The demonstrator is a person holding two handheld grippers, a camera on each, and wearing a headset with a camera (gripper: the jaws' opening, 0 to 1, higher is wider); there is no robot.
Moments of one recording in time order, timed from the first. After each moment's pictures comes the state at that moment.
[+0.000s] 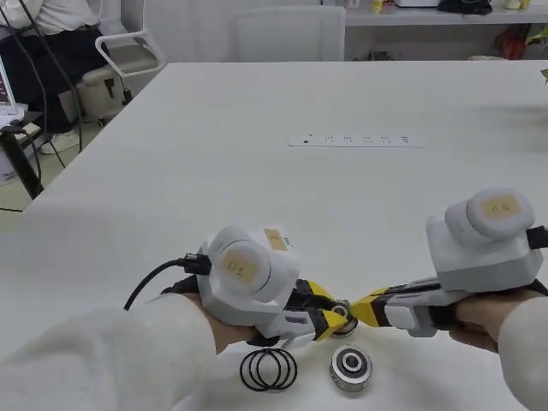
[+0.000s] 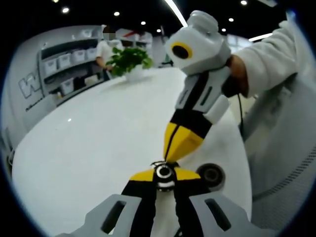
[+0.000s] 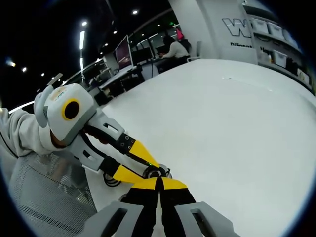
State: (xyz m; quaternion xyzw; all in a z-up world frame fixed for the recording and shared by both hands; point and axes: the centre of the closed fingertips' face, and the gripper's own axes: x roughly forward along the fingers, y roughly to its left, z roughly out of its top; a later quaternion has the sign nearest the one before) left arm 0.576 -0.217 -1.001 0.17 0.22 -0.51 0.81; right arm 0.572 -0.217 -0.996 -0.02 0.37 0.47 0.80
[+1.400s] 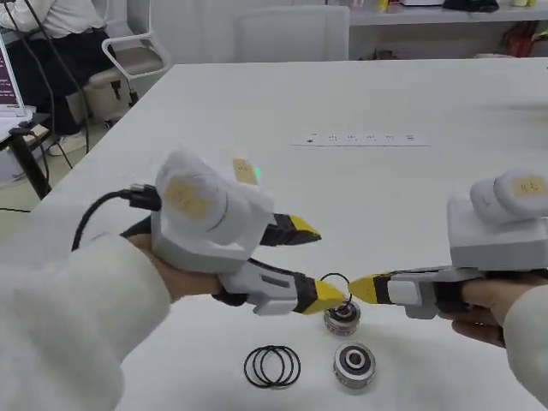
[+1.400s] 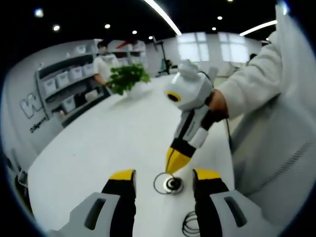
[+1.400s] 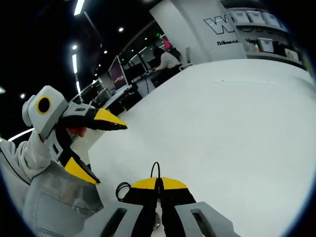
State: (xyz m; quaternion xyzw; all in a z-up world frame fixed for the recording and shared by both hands) left arm 0.566 -0.190 -0.904 0.21 0.17 -0.51 0.82; right arm 0.578 -0.211 -0.971 0.08 0.36 0.46 0.81
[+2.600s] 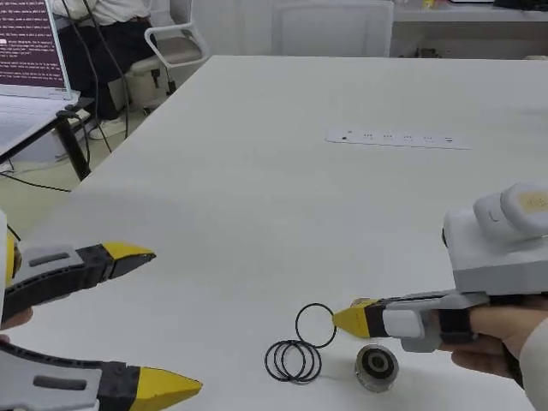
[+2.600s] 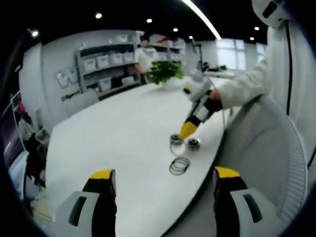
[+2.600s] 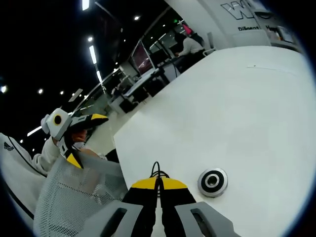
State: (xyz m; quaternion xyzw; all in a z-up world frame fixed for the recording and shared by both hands) left arm 0.466 -0.057 -0.906 0.13 0.21 -0.37 0.89; right arm 0.523 -0.166 -0.971 0.08 0.40 0.56 0.72
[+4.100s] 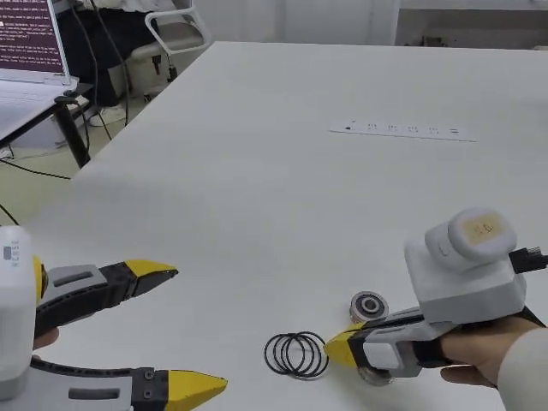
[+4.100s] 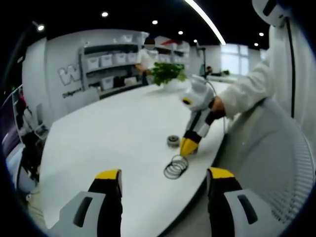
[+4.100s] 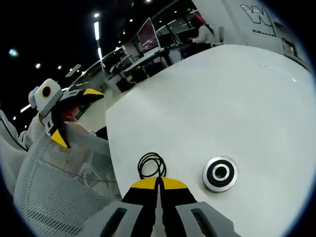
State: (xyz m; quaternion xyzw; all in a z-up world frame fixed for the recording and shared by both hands) left arm 0.468 -0.071 -0.914 0.11 0.21 -0.37 0.90; right arm 0.512 -0.163 -1.011 -0.03 0.42 0.56 0.71
